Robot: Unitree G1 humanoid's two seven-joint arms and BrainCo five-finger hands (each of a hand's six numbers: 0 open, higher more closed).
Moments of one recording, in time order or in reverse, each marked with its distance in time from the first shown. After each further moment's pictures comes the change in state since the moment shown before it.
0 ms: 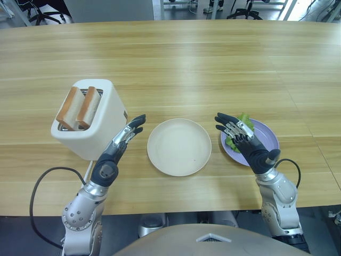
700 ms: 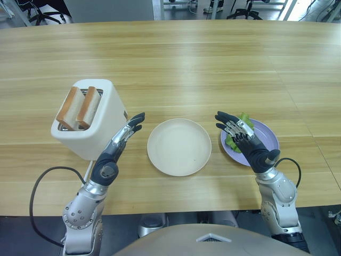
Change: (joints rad) left arm -0.018 0.000 0.000 0.021 0.022 -0.043 0.023; right arm -0.014 0.000 0.005 0.012 -0.009 -0.033 -0.008
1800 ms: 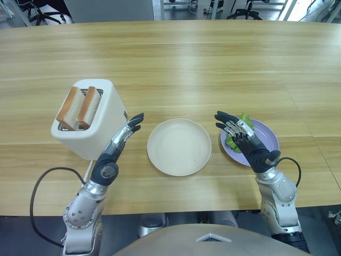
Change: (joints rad) left arm -0.001 0.006 0.000 0.023 0.018 -0.023 0.015; right arm -0.005 -0.002 0.002 0.002 0.000 -0.013 0.005
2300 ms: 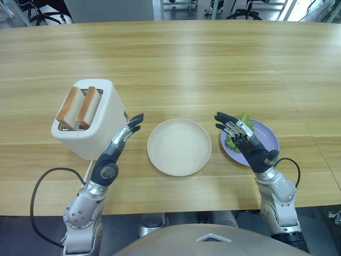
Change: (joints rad) left arm -0.002 0.000 0.000 0.024 0.000 -0.014 0.000; right arm -0.006 0.002 0.001 0.021 0.000 -0.005 0.000
